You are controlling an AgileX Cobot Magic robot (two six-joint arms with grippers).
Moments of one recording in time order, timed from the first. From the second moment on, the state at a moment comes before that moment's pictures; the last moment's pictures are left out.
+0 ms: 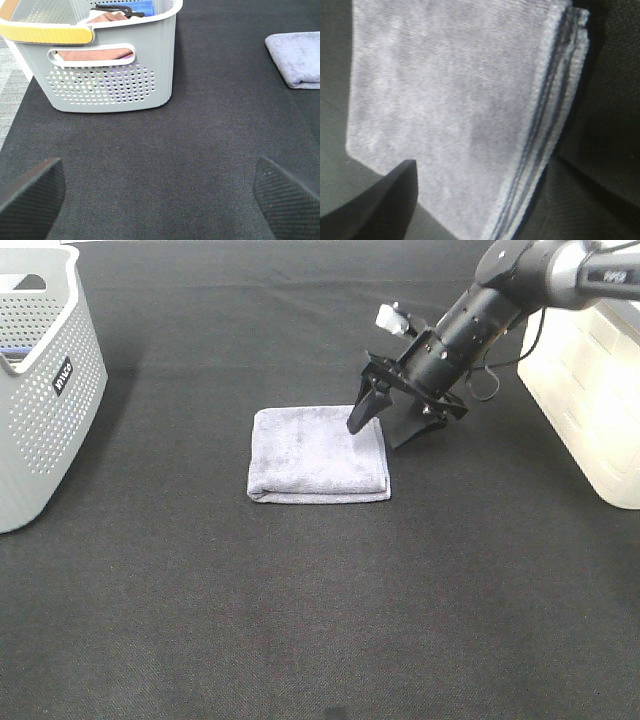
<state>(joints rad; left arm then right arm) 0.00 0.00 -0.50 0.00 1.05 0.00 0.23 2.49 -2.02 0.66 1.14 -0.29</state>
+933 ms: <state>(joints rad) 0.00 0.00 -0.50 0.00 1.05 0.00 0.23 2.53 -2.06 0.78 1.14 -0.39</state>
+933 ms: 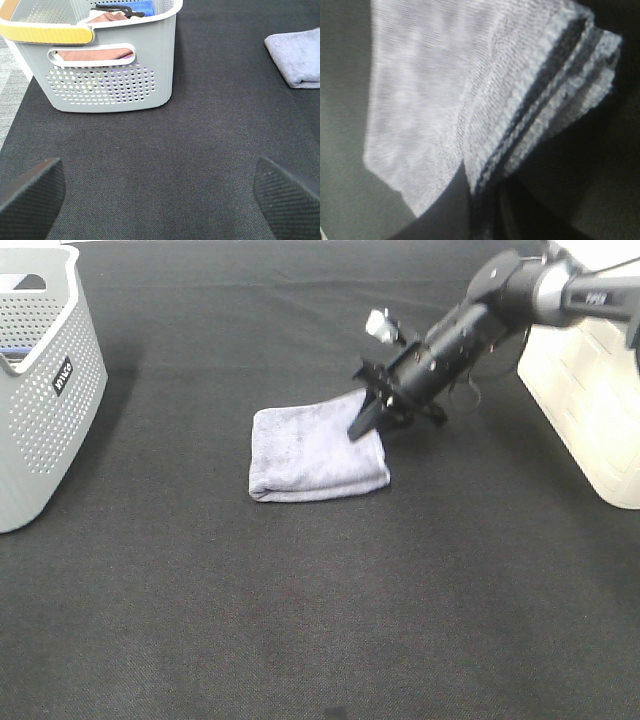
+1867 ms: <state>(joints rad) 0.00 0.00 -0.50 0.00 1.05 0.00 0.12 2.01 -2.25 0.43 1.22 -0.26</state>
